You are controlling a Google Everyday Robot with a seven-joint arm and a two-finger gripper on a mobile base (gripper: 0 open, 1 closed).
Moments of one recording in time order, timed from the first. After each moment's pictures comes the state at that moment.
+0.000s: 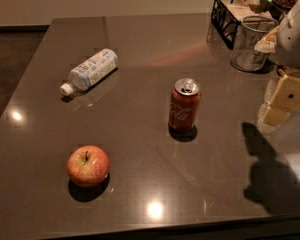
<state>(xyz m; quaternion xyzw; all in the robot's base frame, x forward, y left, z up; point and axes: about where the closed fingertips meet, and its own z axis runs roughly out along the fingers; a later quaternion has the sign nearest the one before) 0.438 -0.216 0.978 -0.60 0.78 -0.04 0.16</state>
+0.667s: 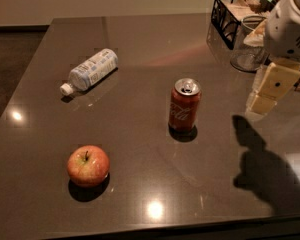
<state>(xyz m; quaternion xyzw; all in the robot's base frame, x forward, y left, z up) 0.459 -0.205 0.981 -0.61 0.78 -0.02 0.17</state>
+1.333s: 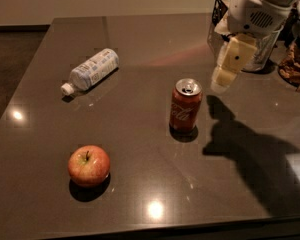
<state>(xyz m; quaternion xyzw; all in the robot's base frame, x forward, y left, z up) 0.526 -0.163 0.981 -0.61 0.77 0.03 0.18</state>
